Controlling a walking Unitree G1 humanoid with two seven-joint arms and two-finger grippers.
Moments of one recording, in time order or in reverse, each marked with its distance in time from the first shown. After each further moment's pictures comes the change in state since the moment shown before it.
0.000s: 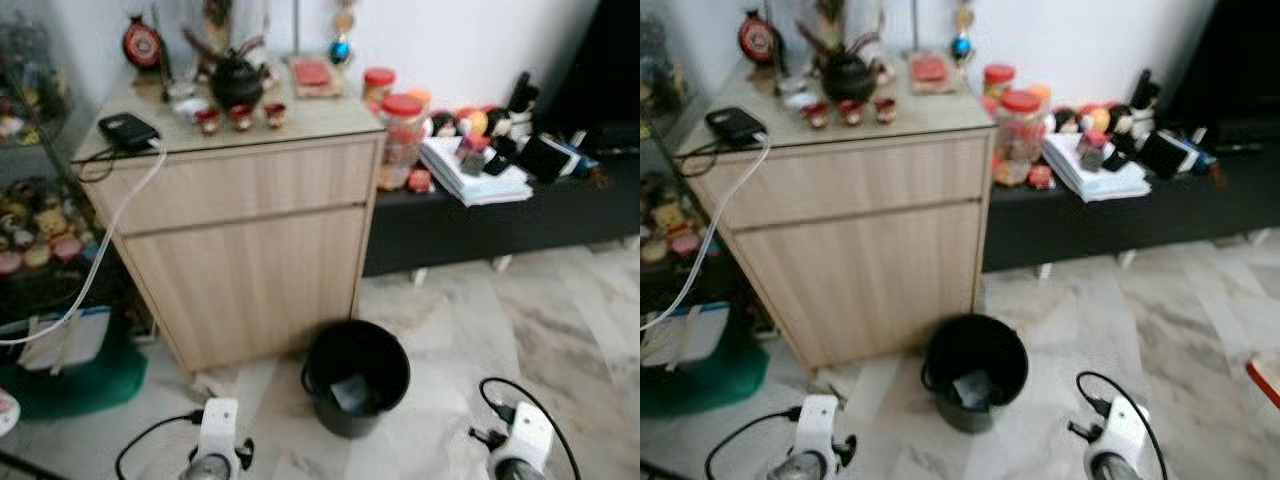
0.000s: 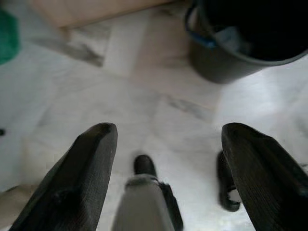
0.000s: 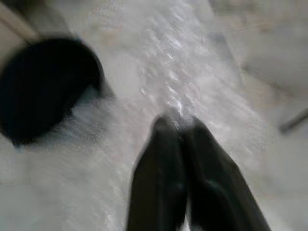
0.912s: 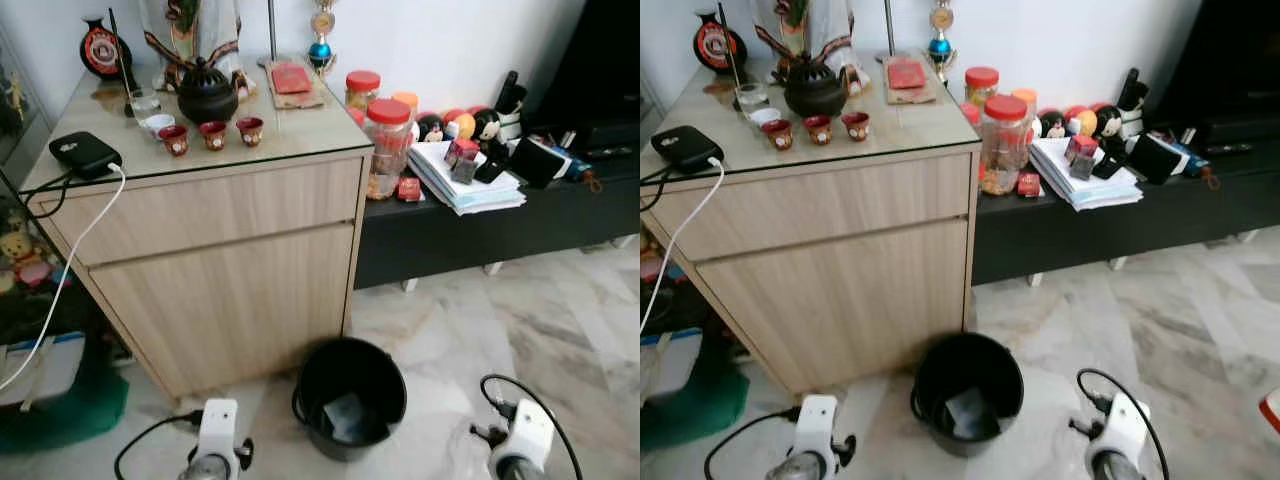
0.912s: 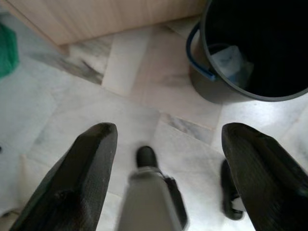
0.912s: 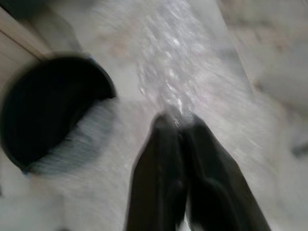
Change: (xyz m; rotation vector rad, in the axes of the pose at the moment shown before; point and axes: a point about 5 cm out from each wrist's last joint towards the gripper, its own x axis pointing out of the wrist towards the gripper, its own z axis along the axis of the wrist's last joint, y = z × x) left arm 0.000 -0.001 0.000 -0.002 -0.001 -0.001; right arm 0.000 -0.001 -0.001 -0.007 -0.005 0.001
